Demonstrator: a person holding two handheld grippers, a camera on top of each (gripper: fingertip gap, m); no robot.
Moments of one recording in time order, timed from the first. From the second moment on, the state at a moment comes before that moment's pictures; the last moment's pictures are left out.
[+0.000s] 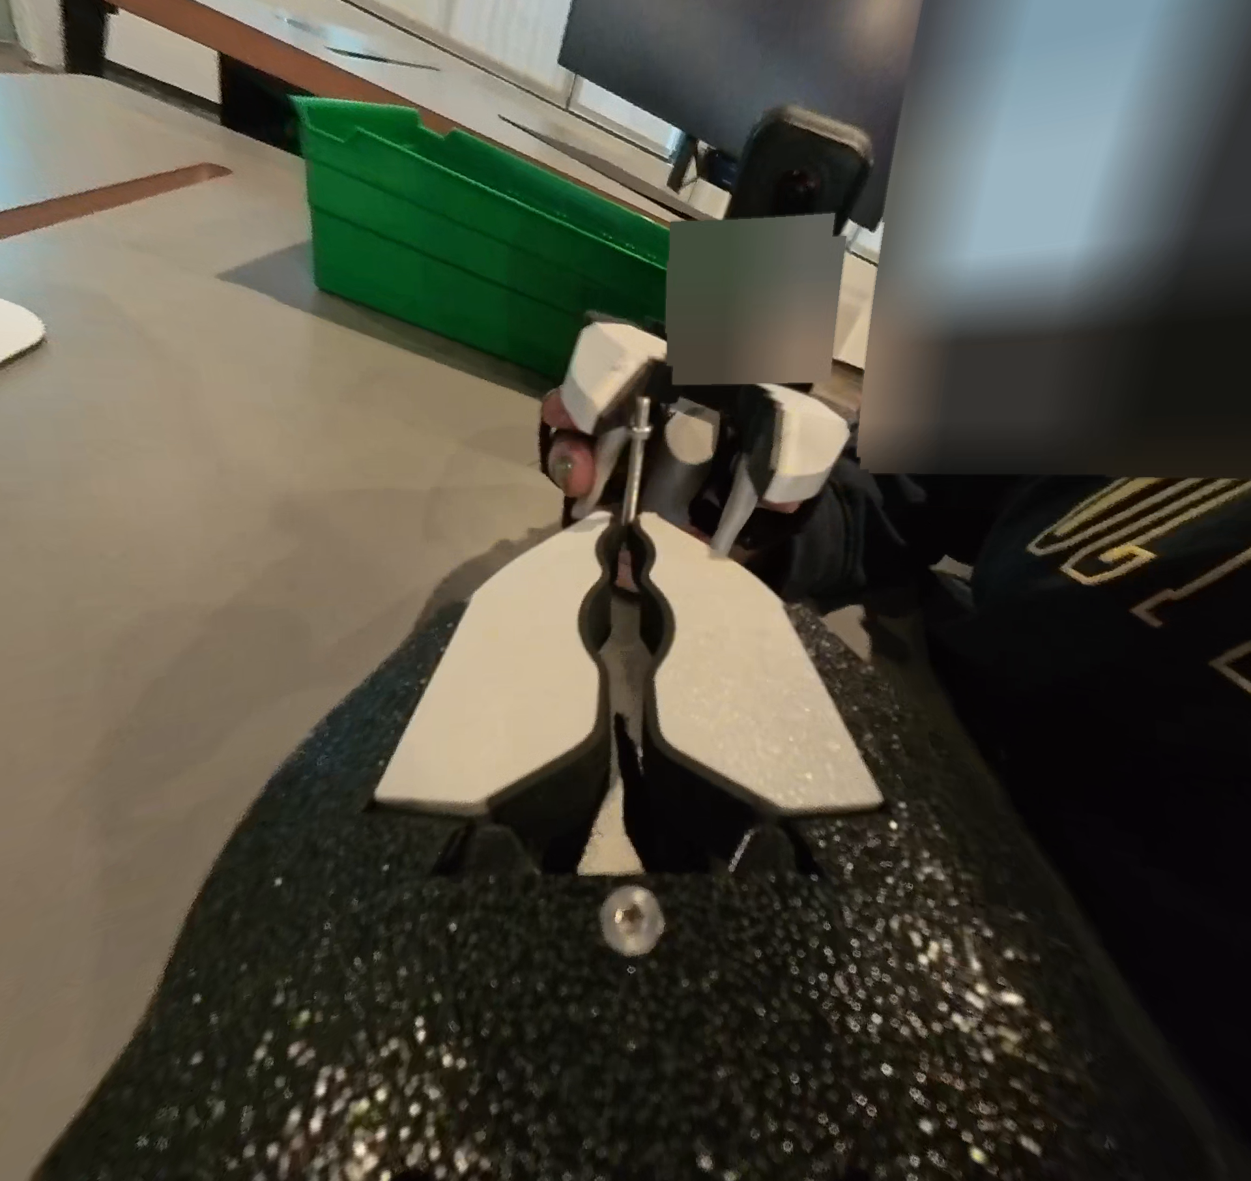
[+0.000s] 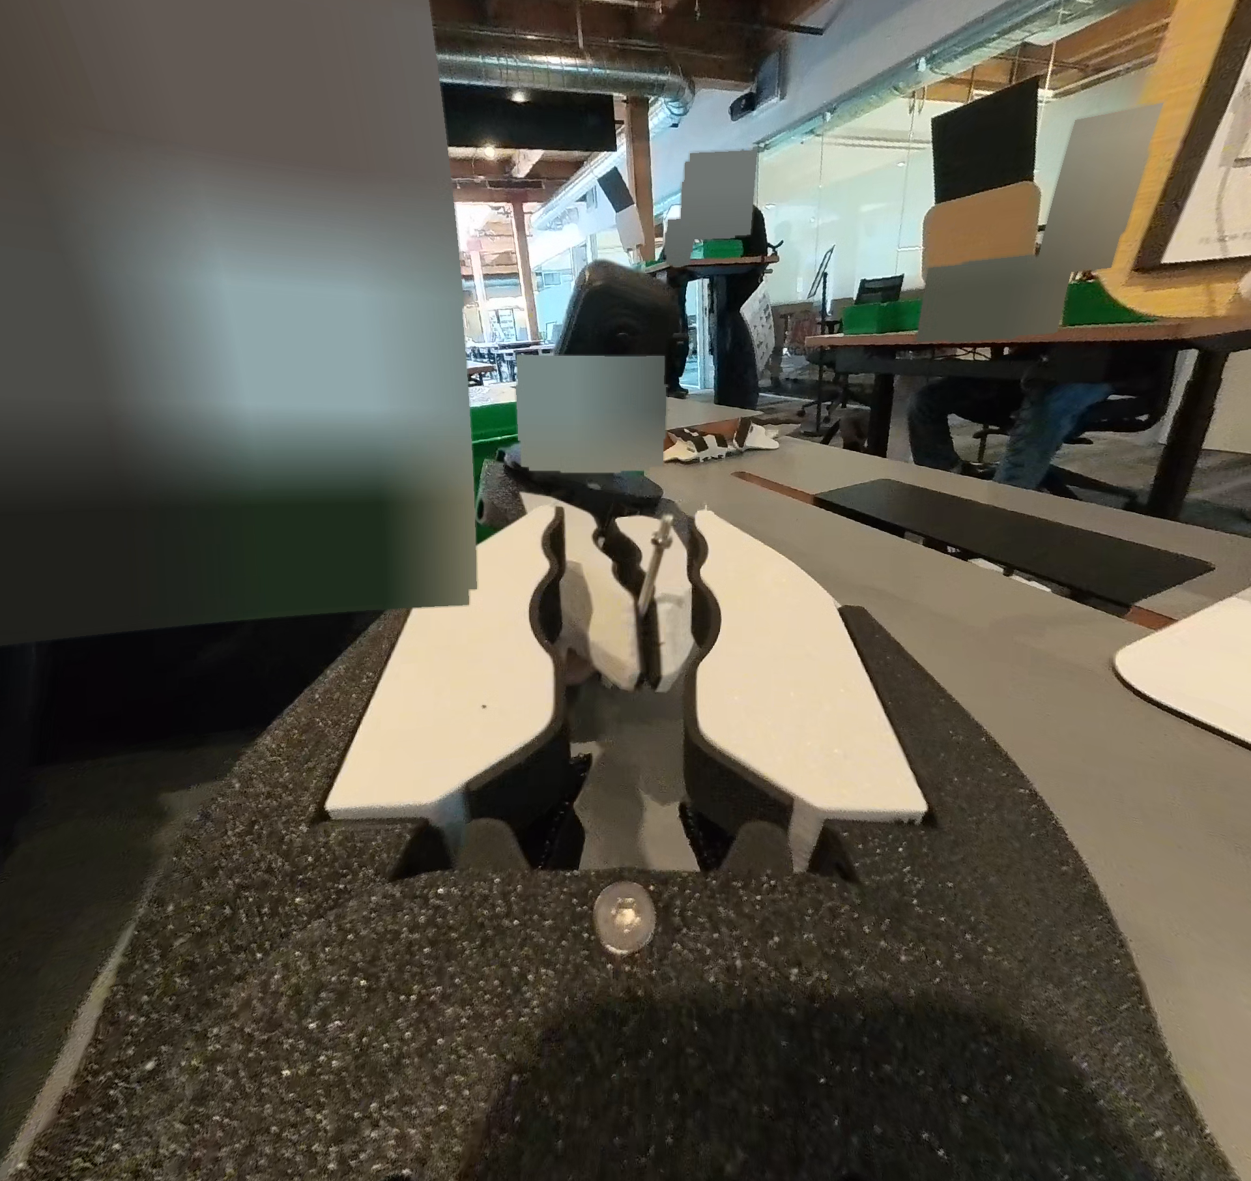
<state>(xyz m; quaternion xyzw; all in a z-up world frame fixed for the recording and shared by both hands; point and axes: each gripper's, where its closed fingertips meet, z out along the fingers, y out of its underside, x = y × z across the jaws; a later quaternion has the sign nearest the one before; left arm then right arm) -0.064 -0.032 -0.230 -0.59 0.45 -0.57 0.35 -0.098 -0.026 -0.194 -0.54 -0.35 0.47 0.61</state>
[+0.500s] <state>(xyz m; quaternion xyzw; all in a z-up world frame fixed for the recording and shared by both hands) -0.071 -0.023 -0.222 -0.59 0.41 -0.58 0.38 -0.097 -0.025 -0.193 -0.53 -0.34 0.48 0.61</state>
